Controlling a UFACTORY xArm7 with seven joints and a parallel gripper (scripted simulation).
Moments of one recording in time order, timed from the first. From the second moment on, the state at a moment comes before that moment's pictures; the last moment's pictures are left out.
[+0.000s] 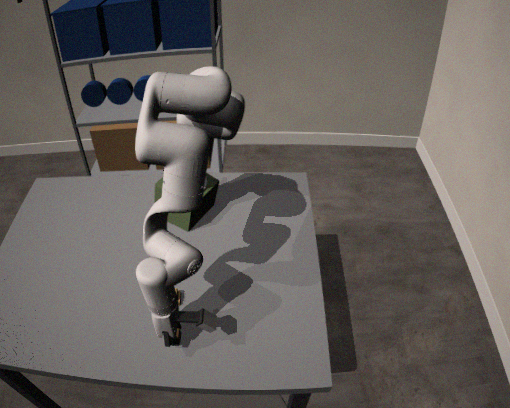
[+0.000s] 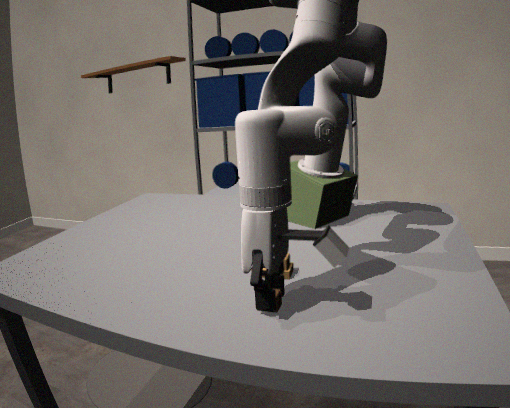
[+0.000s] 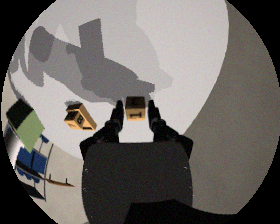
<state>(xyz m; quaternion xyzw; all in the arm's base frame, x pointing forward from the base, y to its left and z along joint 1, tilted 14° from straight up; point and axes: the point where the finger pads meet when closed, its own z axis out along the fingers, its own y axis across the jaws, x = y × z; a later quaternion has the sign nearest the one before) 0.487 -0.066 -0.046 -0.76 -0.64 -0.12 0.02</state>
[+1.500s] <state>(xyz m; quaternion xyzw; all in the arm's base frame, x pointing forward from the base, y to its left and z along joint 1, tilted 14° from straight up) 0.487 -0.066 -0.046 -0.76 -0.64 -0.12 0.02</state>
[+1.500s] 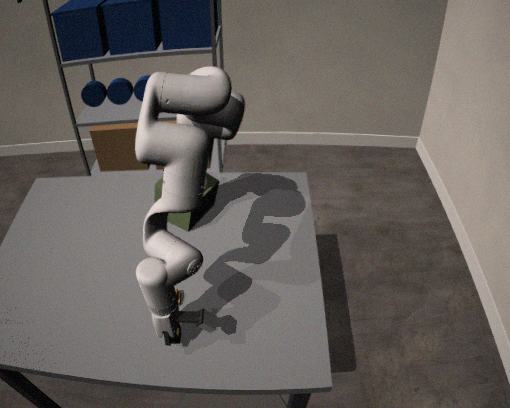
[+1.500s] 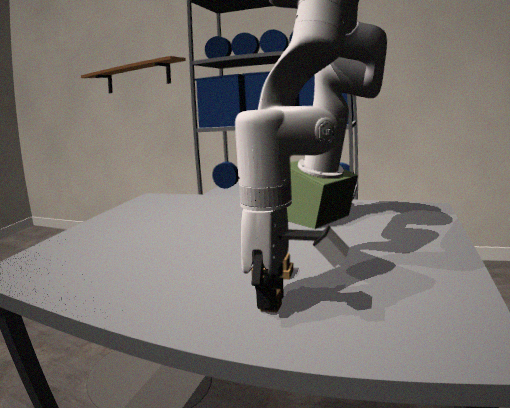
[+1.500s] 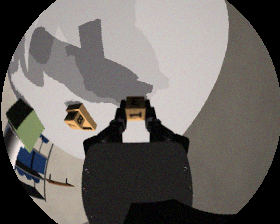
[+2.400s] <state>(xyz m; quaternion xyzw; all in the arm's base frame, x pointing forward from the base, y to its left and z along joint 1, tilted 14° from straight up) 0.477 -0.081 0.025 -0.76 -0.64 -0.12 0.02</state>
